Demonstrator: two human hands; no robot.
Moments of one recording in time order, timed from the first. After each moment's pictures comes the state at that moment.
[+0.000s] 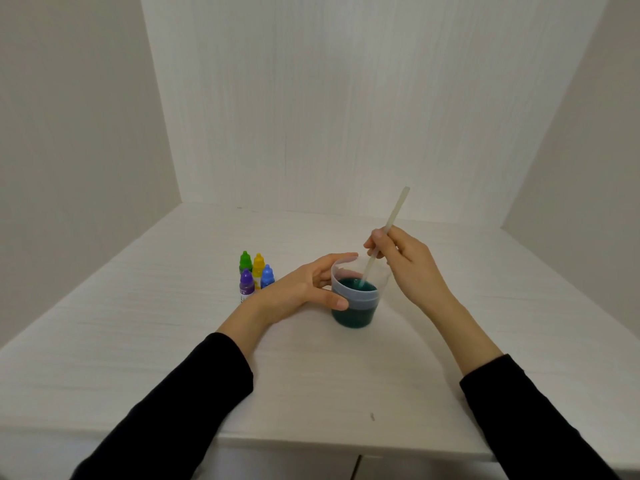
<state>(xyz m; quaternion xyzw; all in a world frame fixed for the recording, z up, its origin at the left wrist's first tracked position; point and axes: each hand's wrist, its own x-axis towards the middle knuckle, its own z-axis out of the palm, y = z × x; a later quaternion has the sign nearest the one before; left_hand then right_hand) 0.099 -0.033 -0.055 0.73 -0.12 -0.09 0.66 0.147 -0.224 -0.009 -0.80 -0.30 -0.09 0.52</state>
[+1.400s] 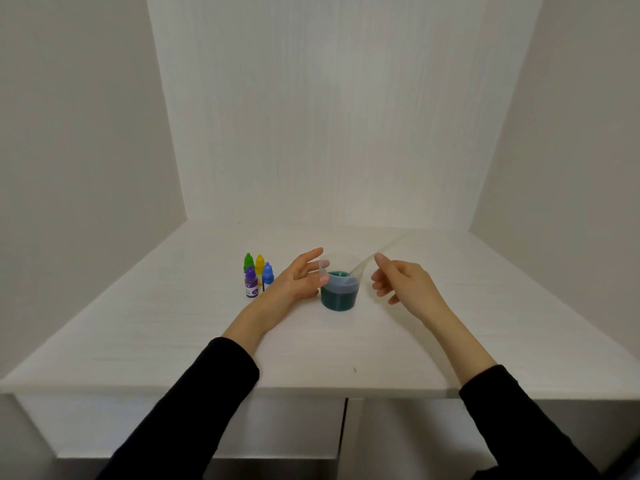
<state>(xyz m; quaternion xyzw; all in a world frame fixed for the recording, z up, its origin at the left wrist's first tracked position) 0.062 -0.040 -0.062 0.72 -0.08 0.02 0.69 0.099 -0.268 -0.020 -0.84 -0.16 -0.02 0.52</state>
